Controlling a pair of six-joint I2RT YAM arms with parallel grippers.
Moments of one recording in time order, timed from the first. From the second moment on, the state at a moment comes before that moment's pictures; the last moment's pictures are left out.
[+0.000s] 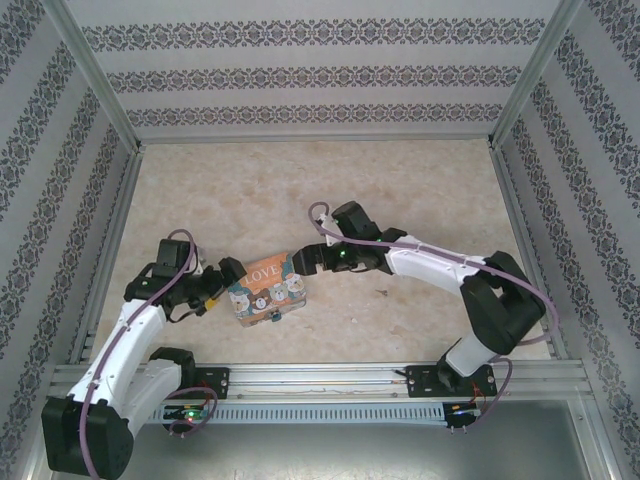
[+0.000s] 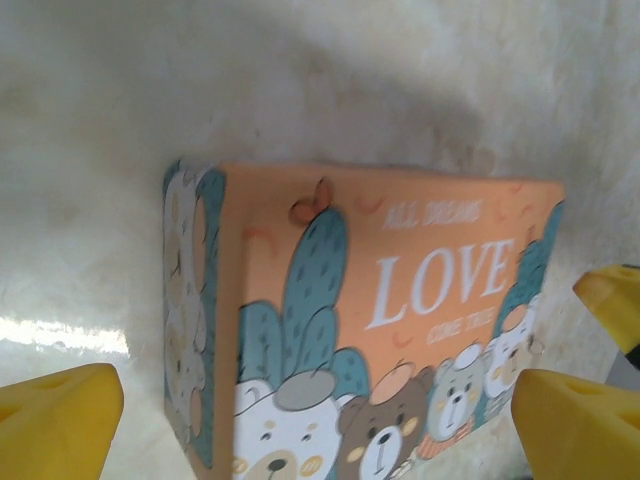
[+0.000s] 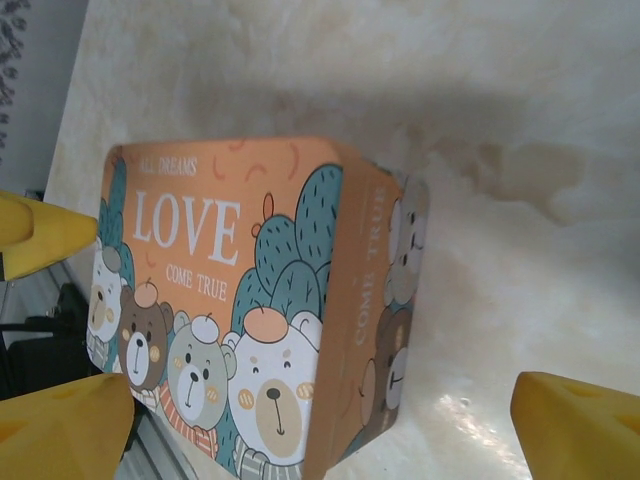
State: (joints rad) left arm -0.08 0.86 0.56 -0.75 0.44 -0.79; right arm 0.70 1.61 0.97 -0.24 -0.51 0.53
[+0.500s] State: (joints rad) left arm -0.13 0.90 0.48 -0.60 0.59 -0.84; right arm 0.72 1.74 1.01 -0.22 -0.63 0.57
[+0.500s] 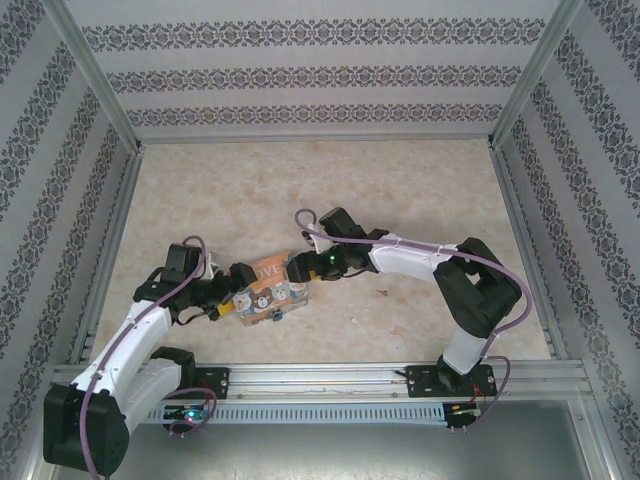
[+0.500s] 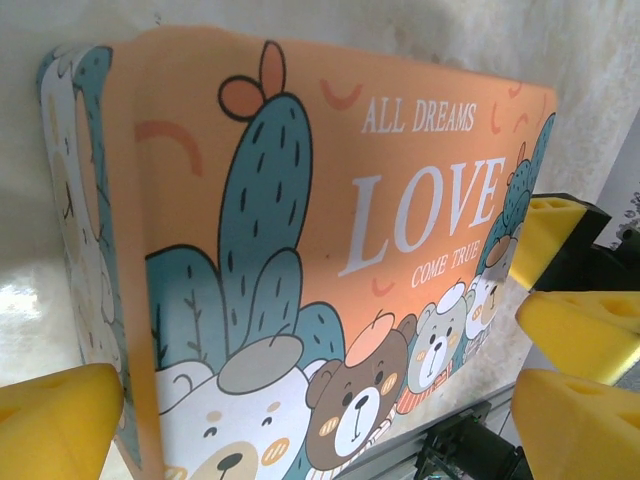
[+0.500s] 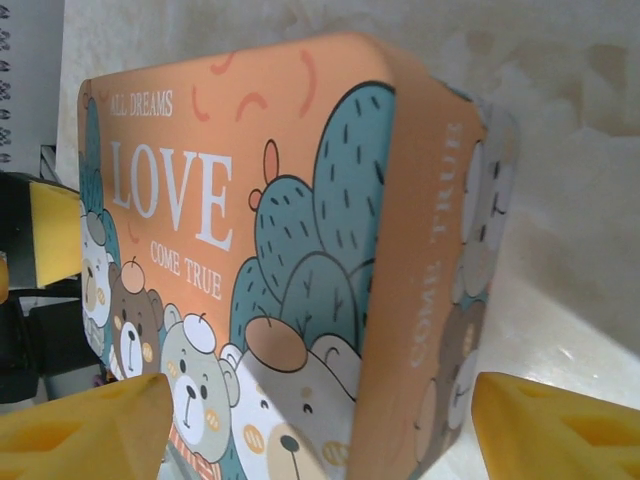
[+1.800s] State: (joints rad) left arm -0.23 1.78 1.11 -0.21 0.53 -0.81; right arm 0.53 1.72 0.98 -0.17 -0.54 0.62
